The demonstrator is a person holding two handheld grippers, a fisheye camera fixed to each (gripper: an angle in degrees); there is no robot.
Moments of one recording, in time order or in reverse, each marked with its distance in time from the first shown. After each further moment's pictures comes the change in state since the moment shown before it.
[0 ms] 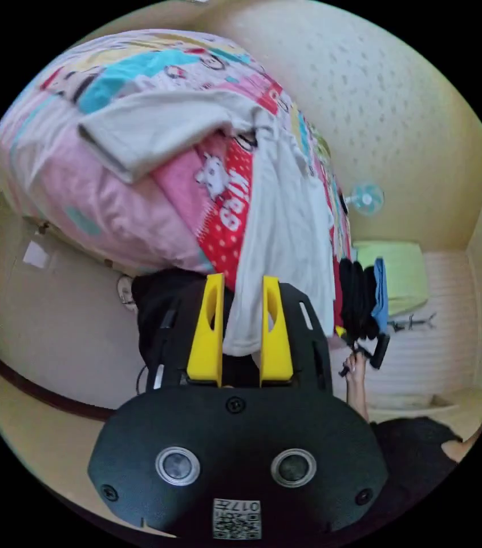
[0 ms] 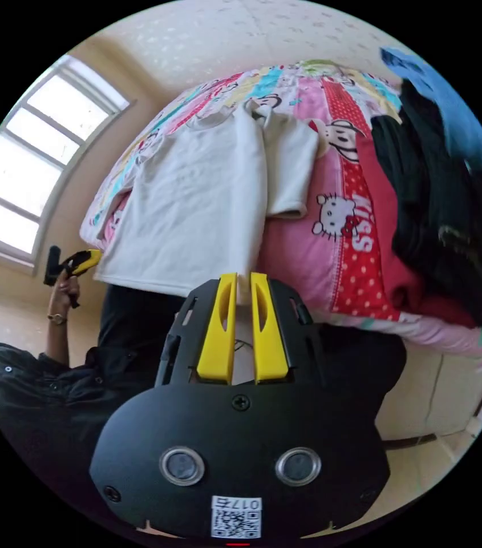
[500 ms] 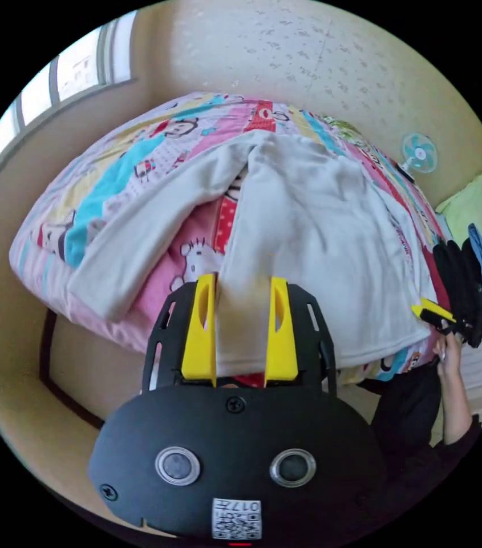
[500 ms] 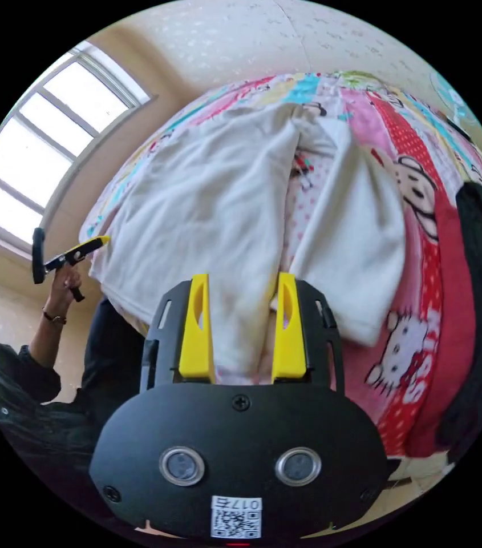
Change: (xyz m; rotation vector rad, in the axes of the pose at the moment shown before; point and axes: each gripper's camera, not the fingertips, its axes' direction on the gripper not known) left arm 0.062 0.040 0.115 0.095 -0.542 0.344; right arm -0.112 -0.158 0.124 0.051 0.072 -0.168
